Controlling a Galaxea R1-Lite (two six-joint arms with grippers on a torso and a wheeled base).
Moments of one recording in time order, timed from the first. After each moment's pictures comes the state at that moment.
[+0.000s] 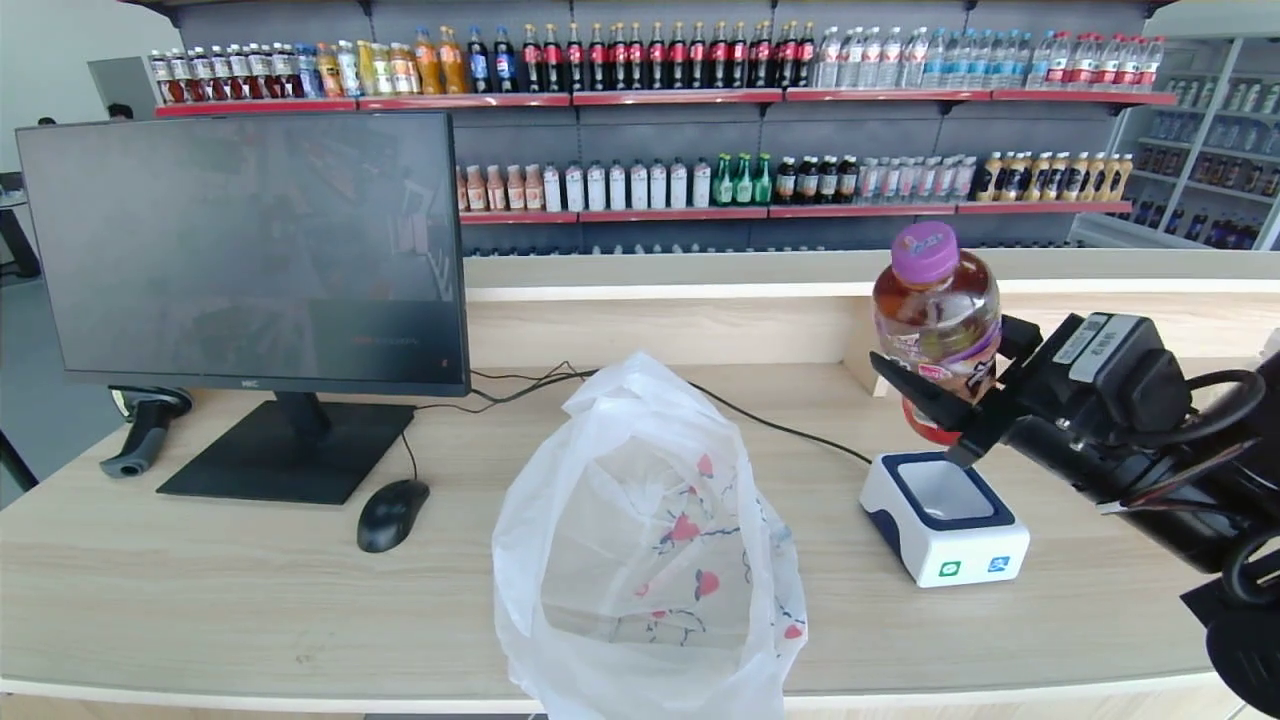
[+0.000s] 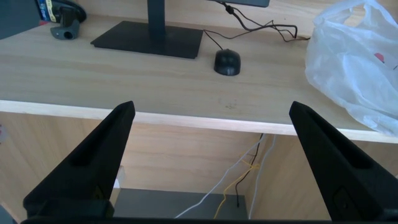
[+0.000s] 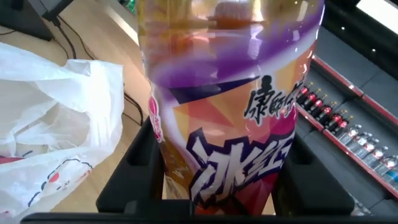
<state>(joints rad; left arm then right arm) 0.00 0.00 0.00 0.00 0.00 -0.02 0.26 1.72 -0.46 -1.57 0.46 -0.63</state>
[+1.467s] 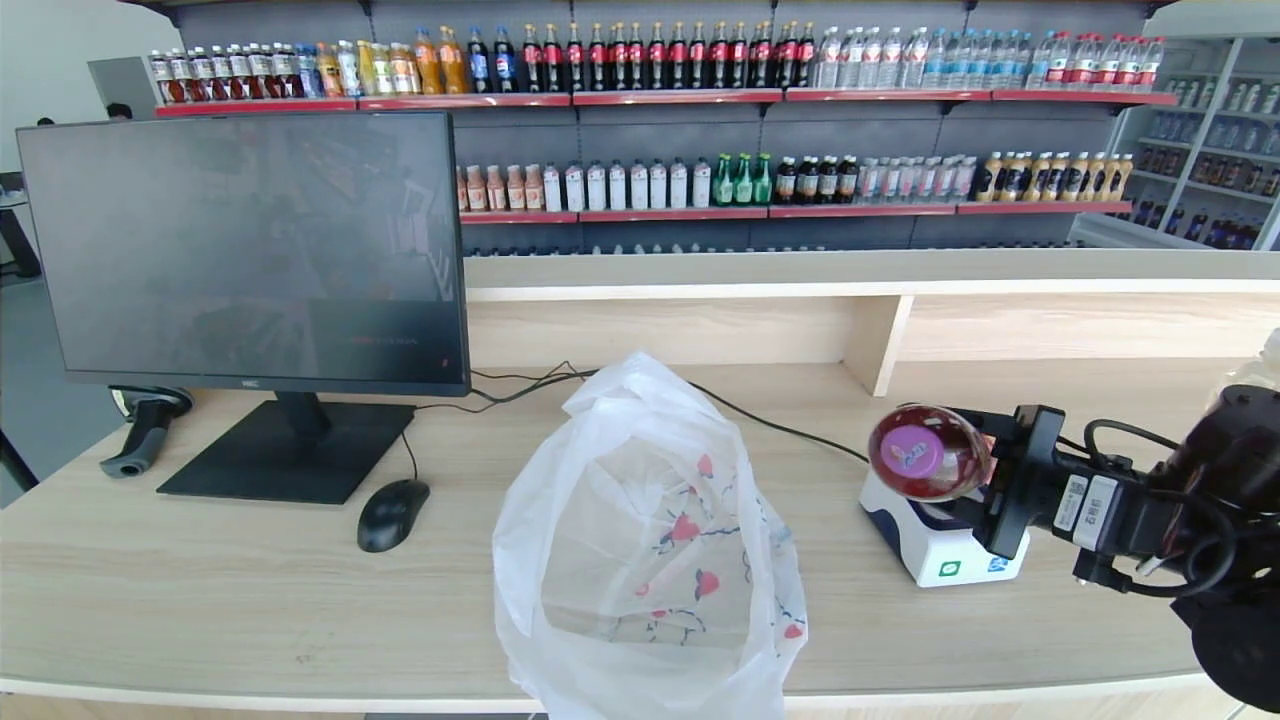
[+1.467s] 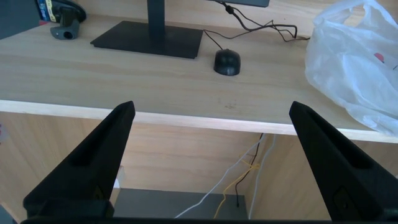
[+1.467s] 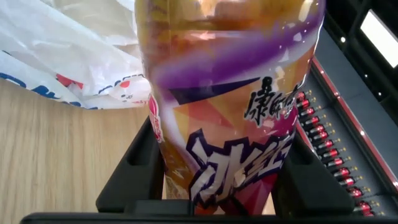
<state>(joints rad) 0.00 0.00 0.00 0.00 0.00 -0.02 0.05 1.87 -0.40 -1.57 1.00 -0.99</state>
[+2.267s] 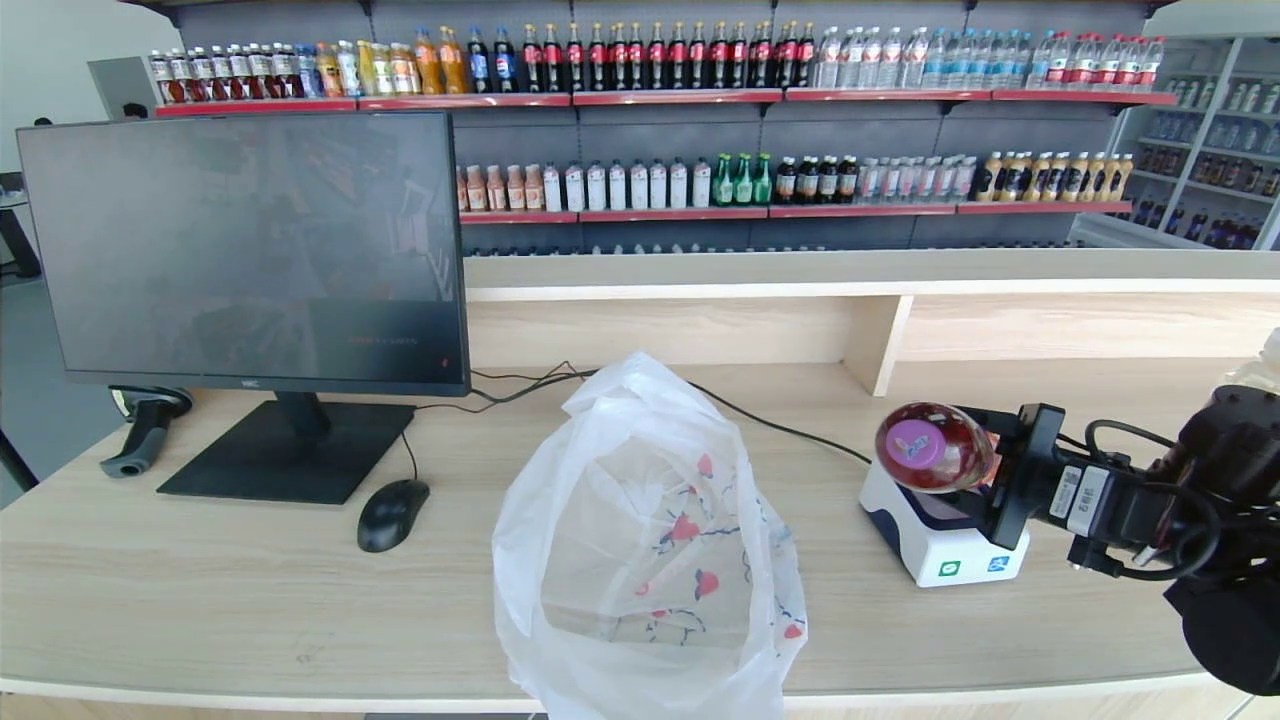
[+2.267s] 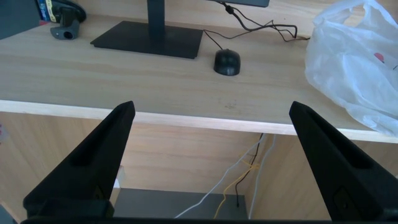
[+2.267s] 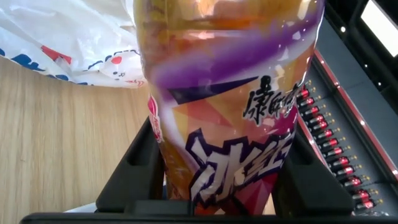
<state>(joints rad) 0.00 0.00 0.00 0.00 0.00 -0.02 0.00 1.92 -0.43 -1.57 1.01 -0.99</state>
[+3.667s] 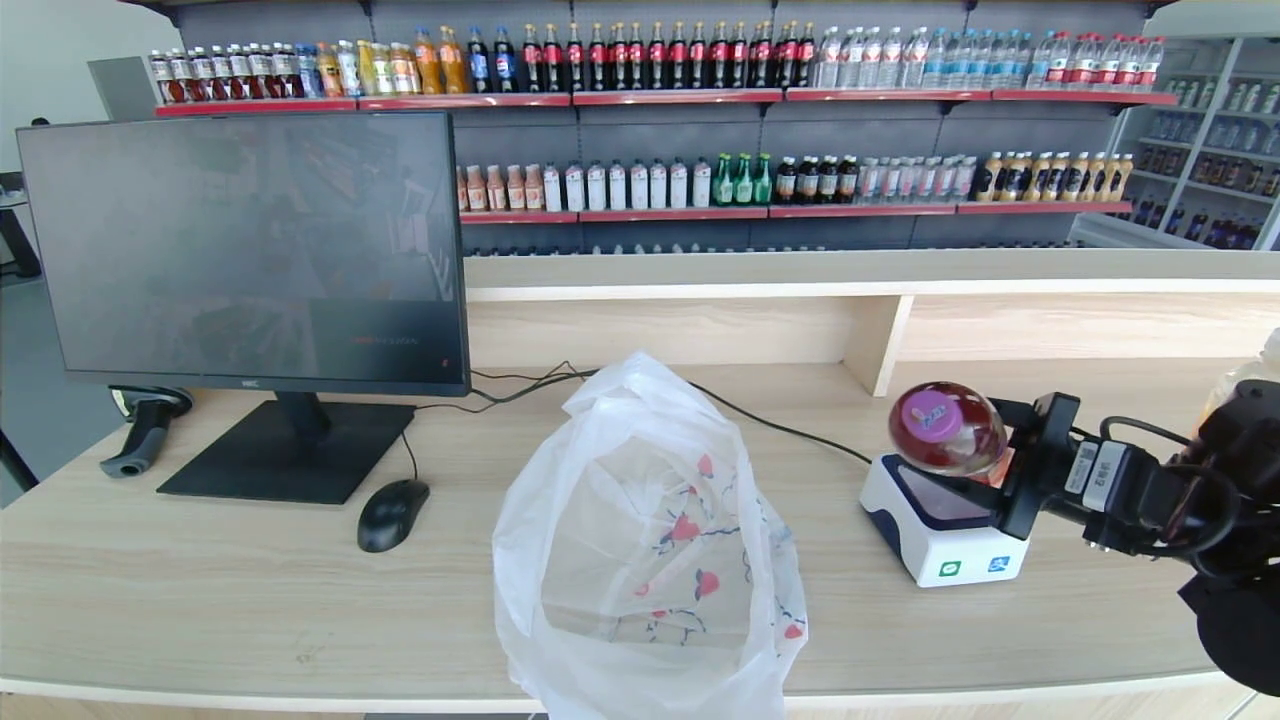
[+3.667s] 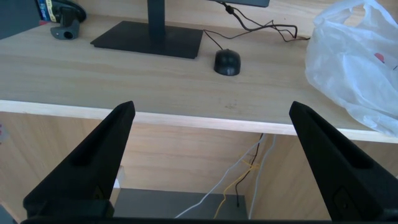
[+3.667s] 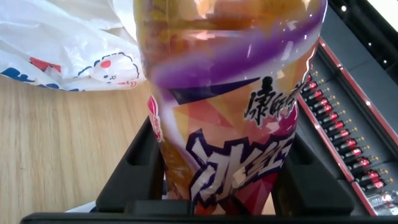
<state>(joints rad) 0.00 0.00 0.00 0.00 0.00 -0.02 -0.01 1.88 -0.43 -1.57 0.97 -0.89</state>
